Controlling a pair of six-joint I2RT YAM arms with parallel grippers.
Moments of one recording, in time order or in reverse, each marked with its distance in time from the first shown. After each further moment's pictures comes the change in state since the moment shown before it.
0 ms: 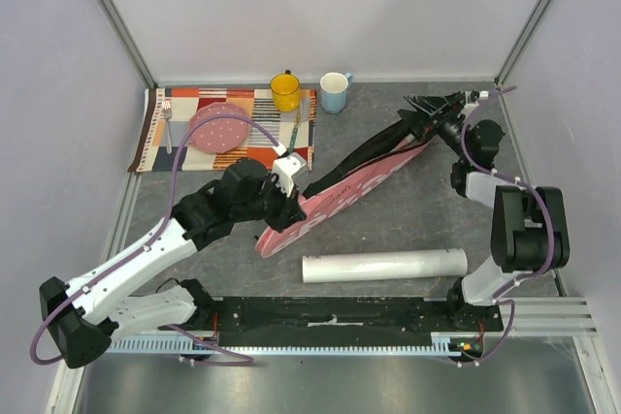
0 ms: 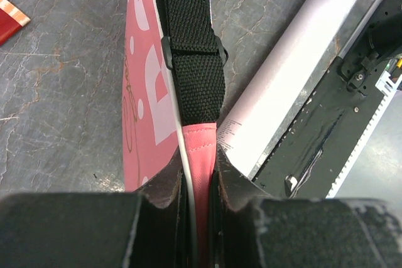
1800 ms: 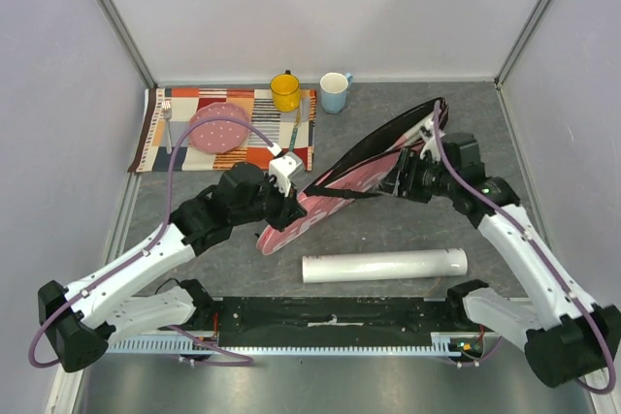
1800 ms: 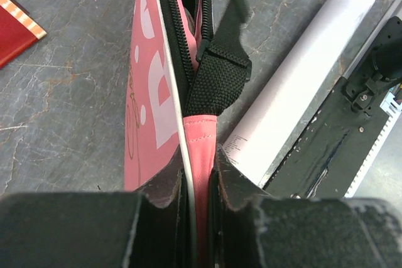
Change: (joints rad) left arm -0.002 -0.037 -0.061 0.094 -0.045 -0.031; right arm 0.370 -0.607 0.072 -1.618 0.263 -1.030
